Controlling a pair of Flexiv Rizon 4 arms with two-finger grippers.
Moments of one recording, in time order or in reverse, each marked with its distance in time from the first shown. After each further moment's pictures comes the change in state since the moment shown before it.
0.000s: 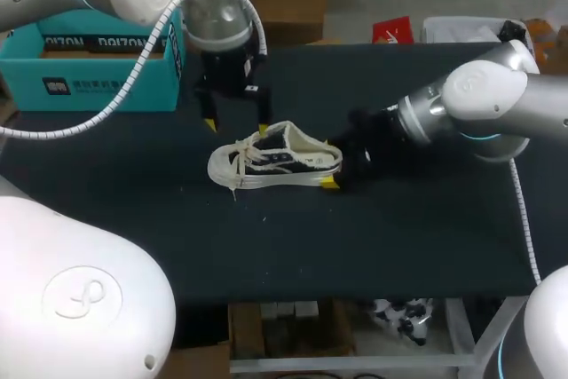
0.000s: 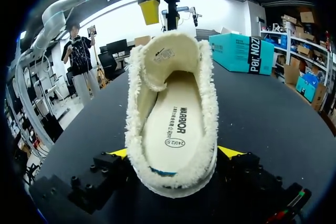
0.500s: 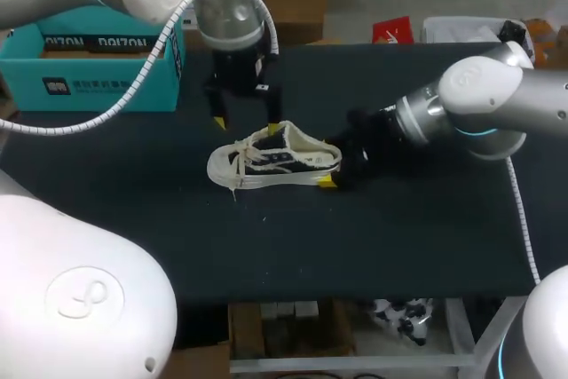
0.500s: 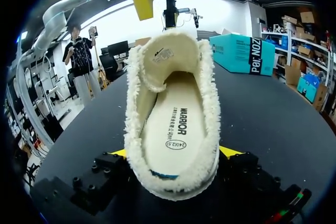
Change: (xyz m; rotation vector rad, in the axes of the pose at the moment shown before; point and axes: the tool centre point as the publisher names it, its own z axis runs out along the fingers) left arm 0.021 -0.005 -0.005 0.011 -0.014 0.010; right arm -0.001 -0.001 0.005 -0.008 0.011 0.002
